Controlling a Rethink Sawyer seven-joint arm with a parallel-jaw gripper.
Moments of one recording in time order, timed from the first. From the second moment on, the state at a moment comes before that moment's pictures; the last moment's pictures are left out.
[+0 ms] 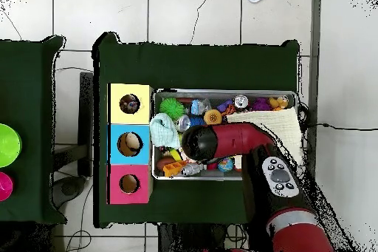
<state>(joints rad) -0.42 -0.53 0.20 1.64 -0.47 0.68 1.16</state>
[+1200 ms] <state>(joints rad) -0.43 -0.59 0.24 1.72 -0.40 0.74 1.16</state>
